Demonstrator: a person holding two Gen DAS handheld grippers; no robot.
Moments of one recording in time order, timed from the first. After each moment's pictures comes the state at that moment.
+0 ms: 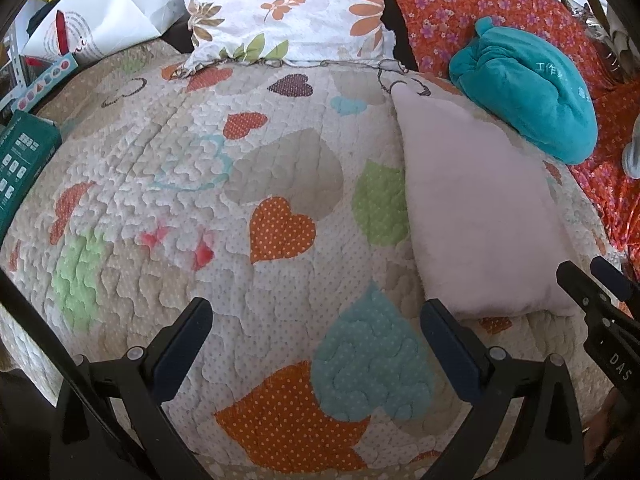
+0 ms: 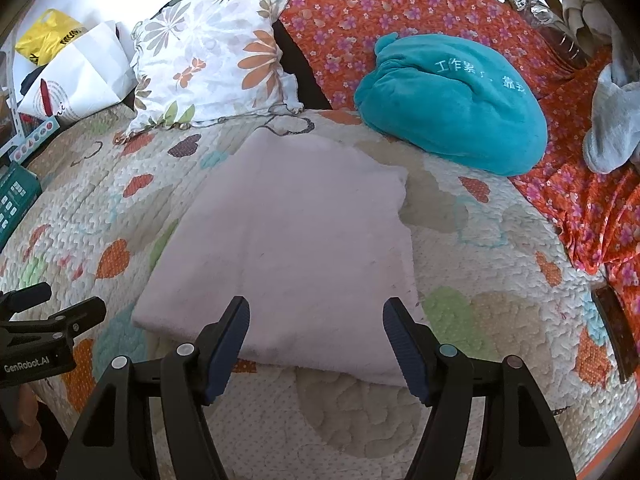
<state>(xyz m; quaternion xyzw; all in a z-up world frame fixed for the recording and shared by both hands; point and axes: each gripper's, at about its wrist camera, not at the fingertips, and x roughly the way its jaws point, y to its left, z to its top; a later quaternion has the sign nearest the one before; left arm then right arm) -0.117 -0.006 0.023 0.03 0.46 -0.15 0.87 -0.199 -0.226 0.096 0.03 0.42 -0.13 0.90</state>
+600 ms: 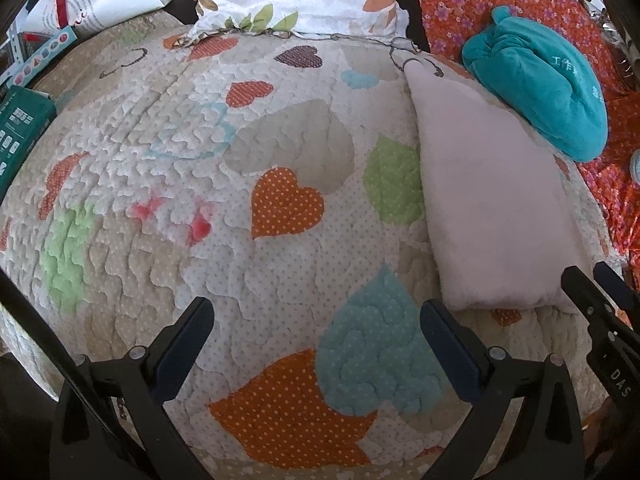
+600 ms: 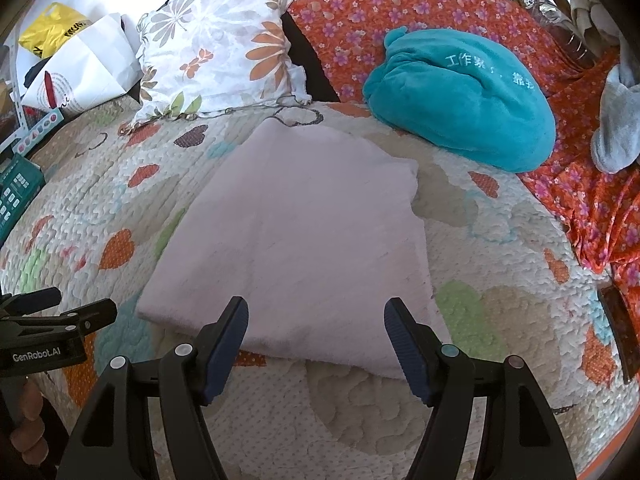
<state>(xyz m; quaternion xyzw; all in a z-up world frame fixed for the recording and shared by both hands) -0.111 -0.002 0.008 0.01 0.50 -0.14 0.85 -0.197 -0.221 0.089 0.03 0.43 -0.12 0.90</state>
